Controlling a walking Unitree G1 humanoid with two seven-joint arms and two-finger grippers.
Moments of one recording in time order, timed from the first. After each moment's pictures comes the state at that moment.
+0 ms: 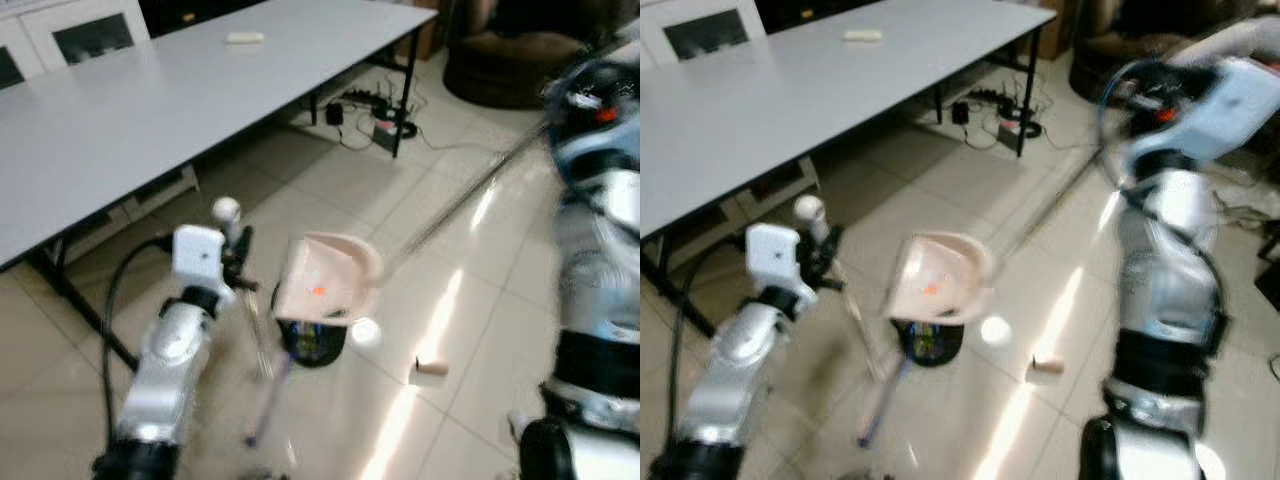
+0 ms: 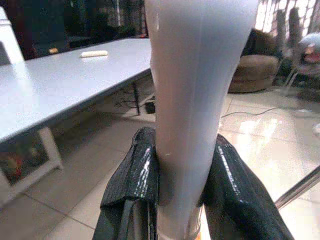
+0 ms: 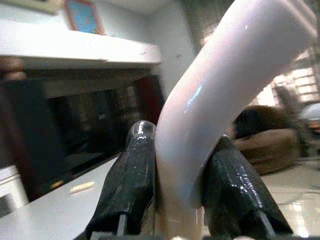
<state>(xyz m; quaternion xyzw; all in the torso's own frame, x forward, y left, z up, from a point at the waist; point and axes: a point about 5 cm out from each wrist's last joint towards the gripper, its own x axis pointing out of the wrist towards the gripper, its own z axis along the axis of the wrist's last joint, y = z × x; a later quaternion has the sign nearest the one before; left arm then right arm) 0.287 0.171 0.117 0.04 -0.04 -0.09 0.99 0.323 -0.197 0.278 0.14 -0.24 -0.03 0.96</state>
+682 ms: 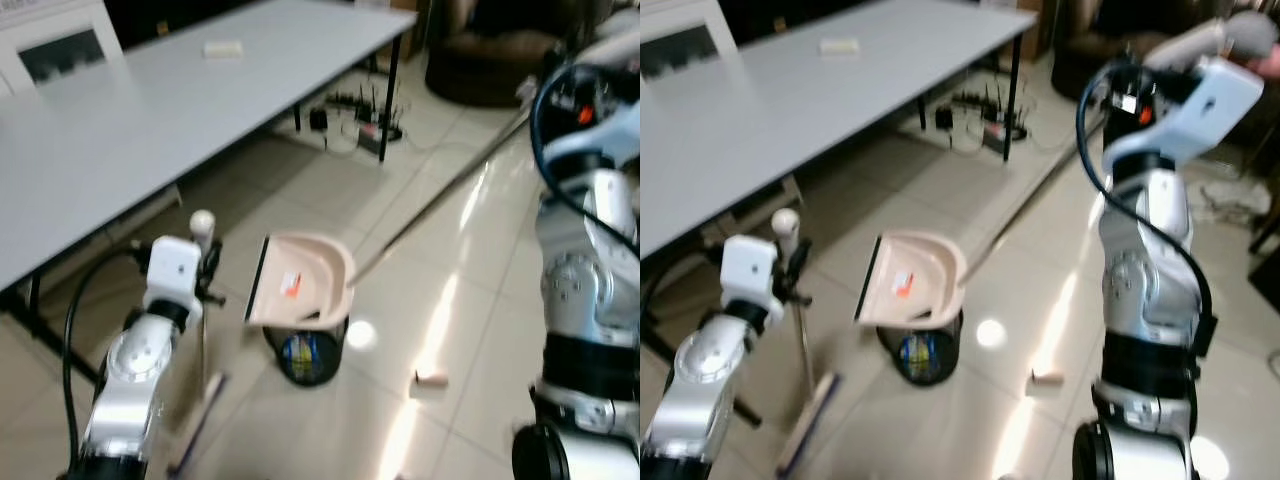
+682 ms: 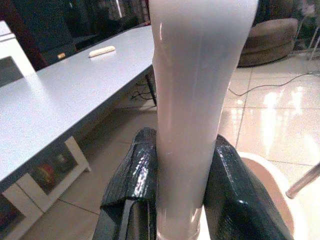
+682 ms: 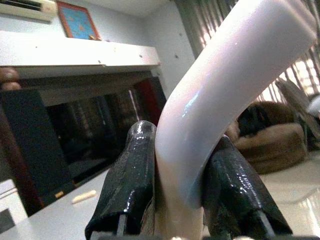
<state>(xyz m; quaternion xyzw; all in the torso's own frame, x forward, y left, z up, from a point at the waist) 0.275 0.199 0.107 0.12 -0.01 -0.07 0.99 0.319 -0.200 0.271 0.16 -0.23 -0.03 0.96</state>
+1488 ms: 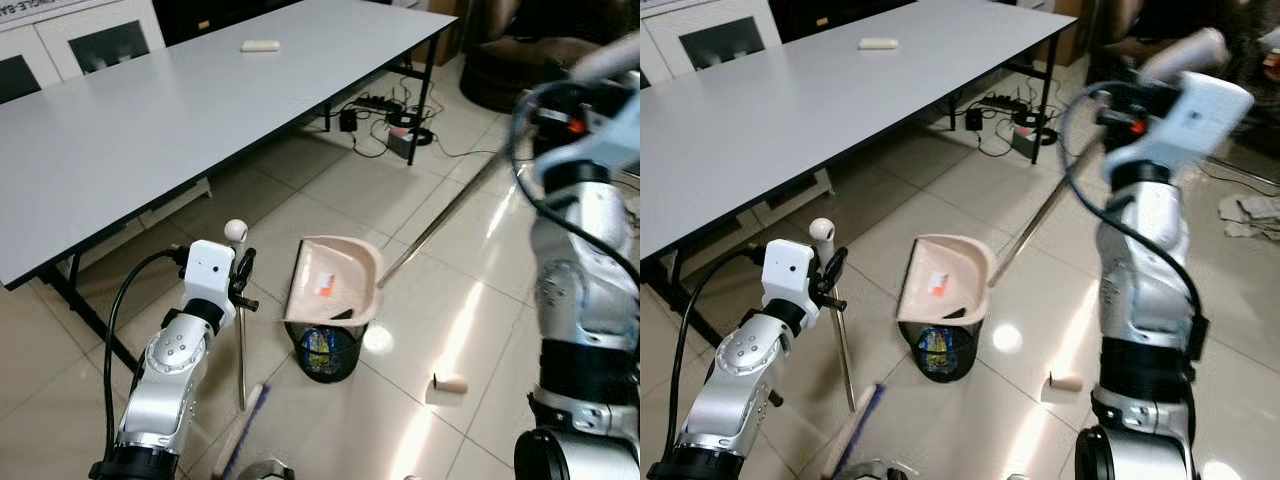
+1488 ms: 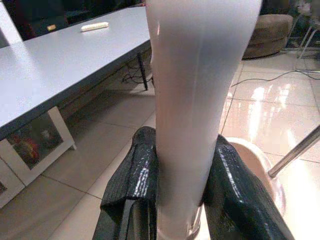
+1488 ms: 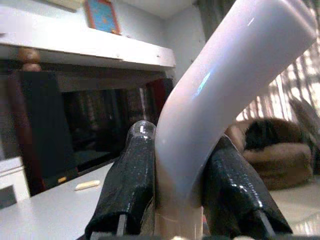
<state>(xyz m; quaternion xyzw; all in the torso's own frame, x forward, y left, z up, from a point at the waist) 0.281 0.164 0.096 0.07 0.03 -0.11 0.99 0.323 -0.188 0.268 0.07 -0.25 -0.02 0.96</state>
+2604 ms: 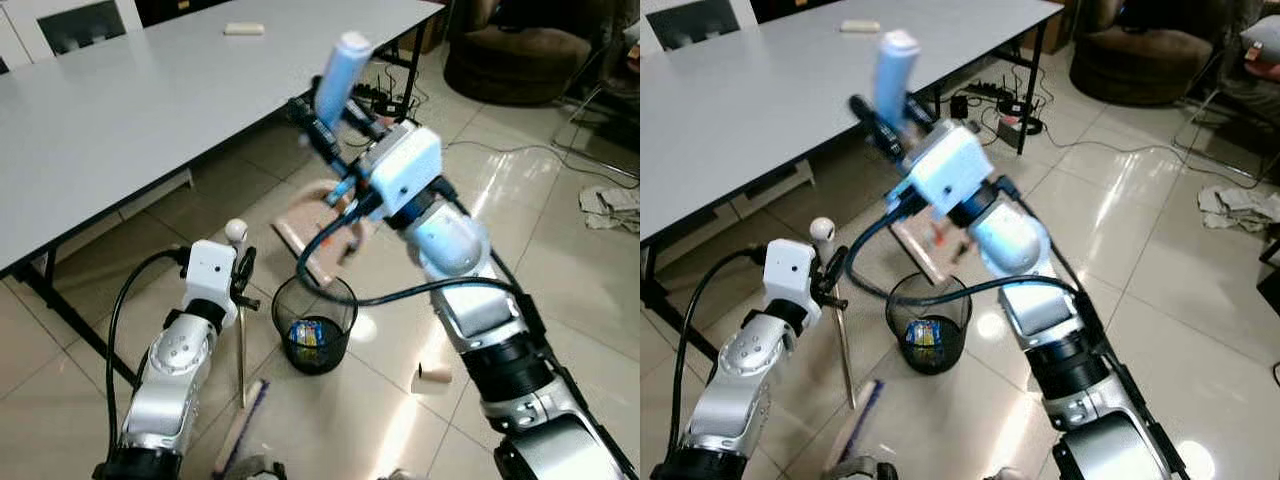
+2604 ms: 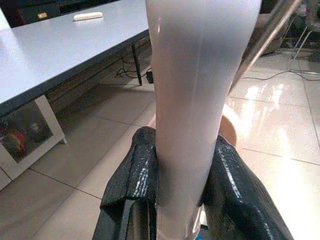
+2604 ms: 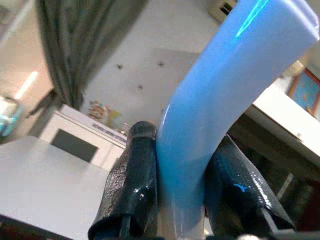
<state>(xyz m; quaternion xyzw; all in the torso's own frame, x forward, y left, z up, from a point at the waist) 0.281 0.162 0.097 0.07 0.03 -0.10 0.99 0.294 -0.042 0.256 -0.16 -0.39 0.35 0.83</state>
